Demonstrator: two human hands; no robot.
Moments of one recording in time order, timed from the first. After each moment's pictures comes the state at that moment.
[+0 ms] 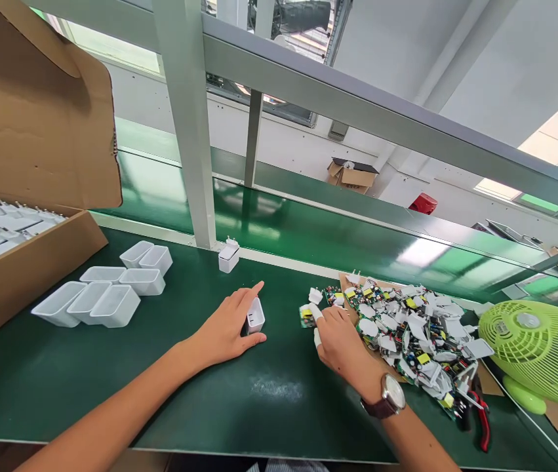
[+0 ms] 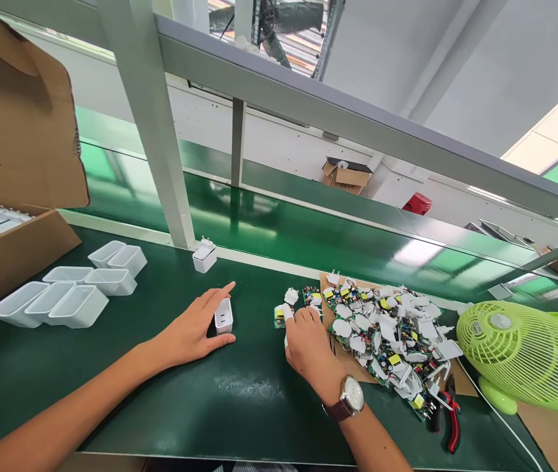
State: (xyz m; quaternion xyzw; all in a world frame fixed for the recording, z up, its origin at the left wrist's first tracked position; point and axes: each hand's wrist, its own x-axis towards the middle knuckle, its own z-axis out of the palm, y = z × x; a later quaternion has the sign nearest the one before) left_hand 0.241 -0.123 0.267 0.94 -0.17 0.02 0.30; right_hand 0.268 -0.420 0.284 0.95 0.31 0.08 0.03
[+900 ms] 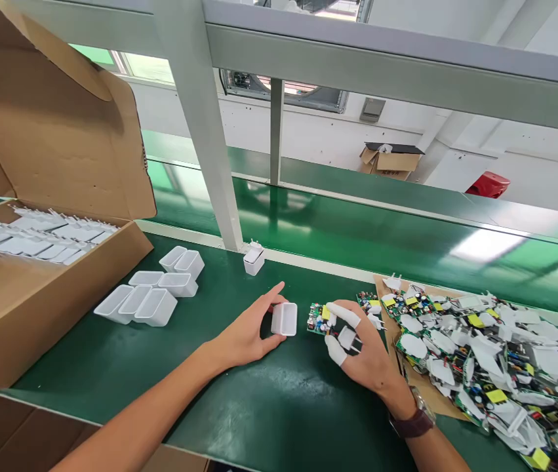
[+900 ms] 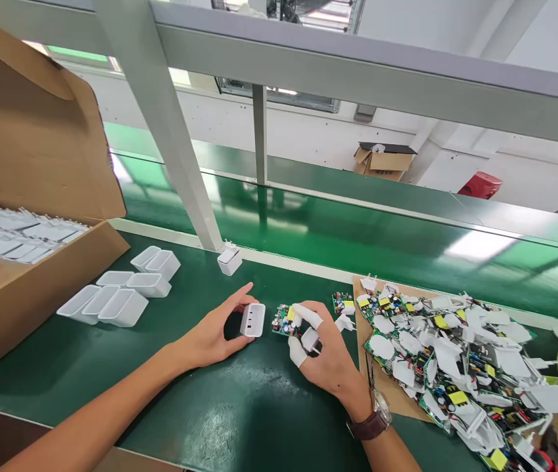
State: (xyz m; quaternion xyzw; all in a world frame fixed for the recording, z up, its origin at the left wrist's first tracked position) left_hand 0.242 -0.119 0.263 0.88 -0.20 0.04 0.43; right_hand 0.269 -0.401 0.279 0.81 0.34 0.06 -0.47
